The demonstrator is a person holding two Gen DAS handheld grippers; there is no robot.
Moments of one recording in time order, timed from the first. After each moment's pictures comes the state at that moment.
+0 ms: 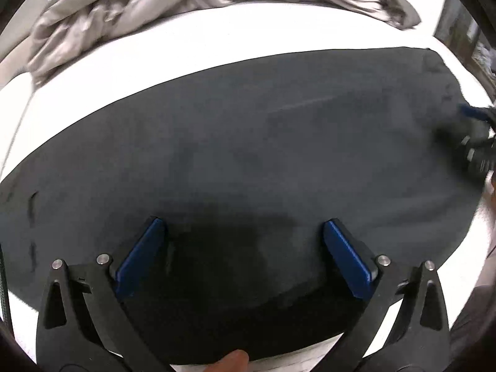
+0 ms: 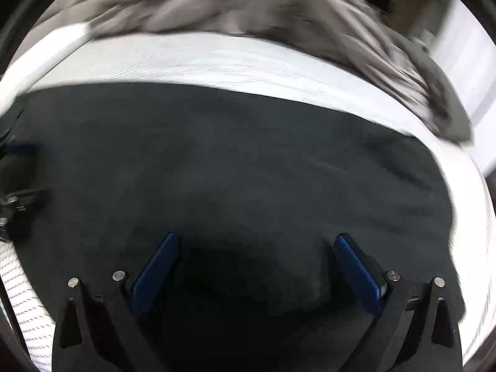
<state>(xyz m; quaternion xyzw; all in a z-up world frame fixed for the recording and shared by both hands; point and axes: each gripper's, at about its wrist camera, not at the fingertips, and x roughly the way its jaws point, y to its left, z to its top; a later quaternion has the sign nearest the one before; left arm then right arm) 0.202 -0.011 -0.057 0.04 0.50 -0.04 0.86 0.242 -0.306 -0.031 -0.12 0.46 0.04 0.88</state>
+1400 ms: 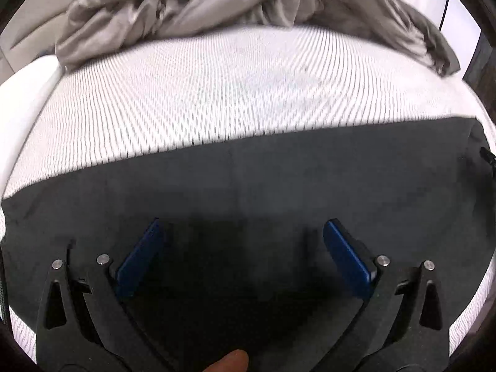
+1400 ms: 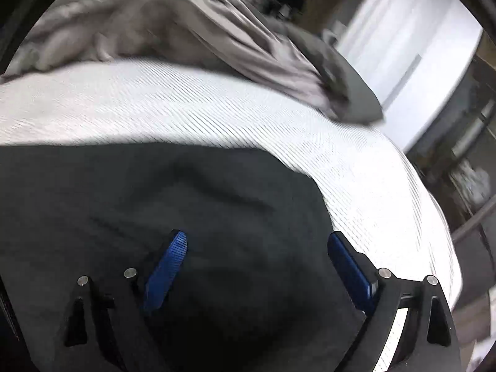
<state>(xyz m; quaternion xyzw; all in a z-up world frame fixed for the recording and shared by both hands) 0.283 0.048 -0.039 -0.02 0.47 0.01 0.88 0.233 -0.312 0.029 -0.11 0.41 -0.05 0.91</state>
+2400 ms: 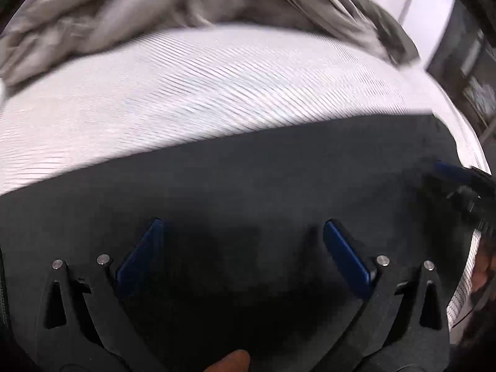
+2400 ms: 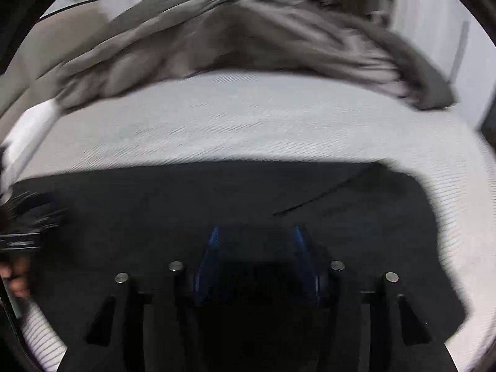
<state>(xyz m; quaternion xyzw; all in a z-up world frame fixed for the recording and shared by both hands) 0.303 -0.070 -0.051 -0.02 0.48 -0.10 0.87 0.214 -0.250 0.020 0.00 0.46 0.11 0.88</state>
